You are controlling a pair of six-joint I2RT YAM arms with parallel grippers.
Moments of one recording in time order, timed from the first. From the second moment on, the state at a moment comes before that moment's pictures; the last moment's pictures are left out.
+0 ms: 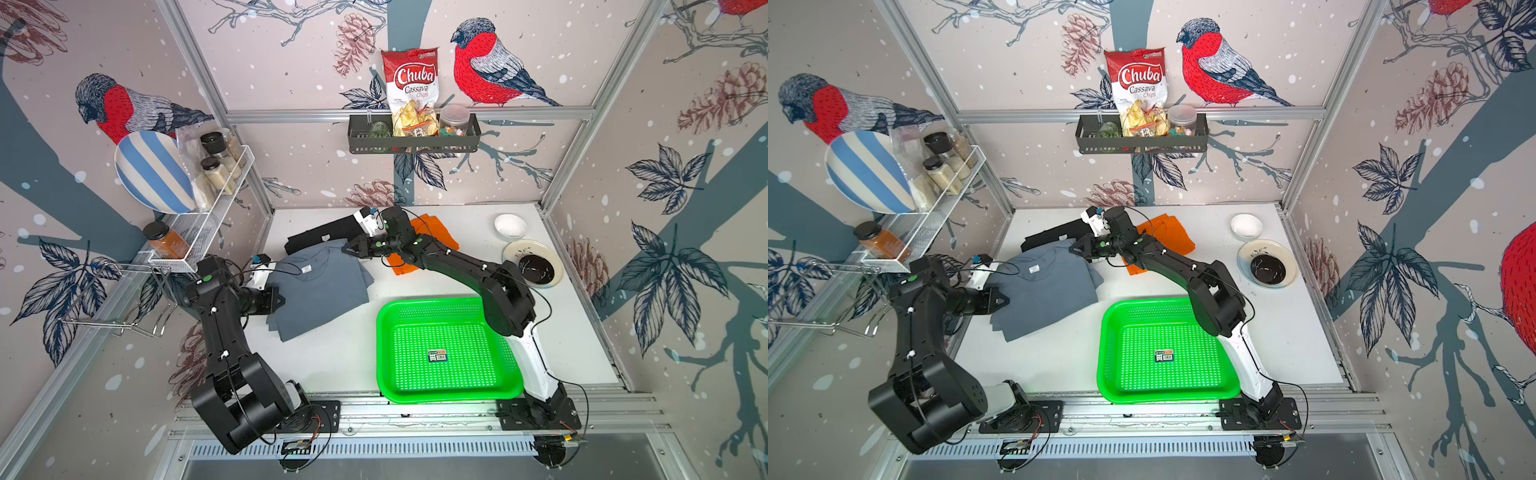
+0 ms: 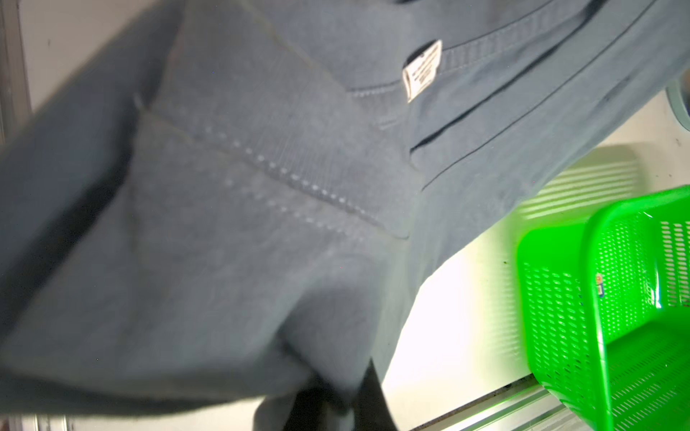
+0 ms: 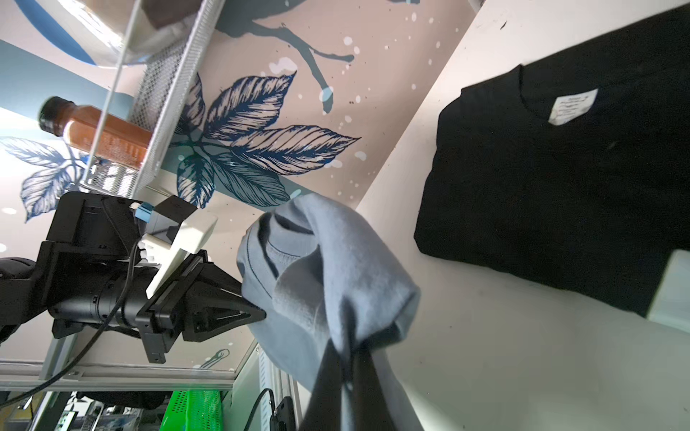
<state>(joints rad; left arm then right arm) 0.55 1.26 1.13 -1.18 0.56 0.58 0.81 2.18 1.83 -0.03 -0.66 0.65</state>
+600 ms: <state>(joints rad) -0.19 1.30 1.42 -1.22 0.59 0.23 0.76 1.33 1.34 -0.41 -0.34 0.55</state>
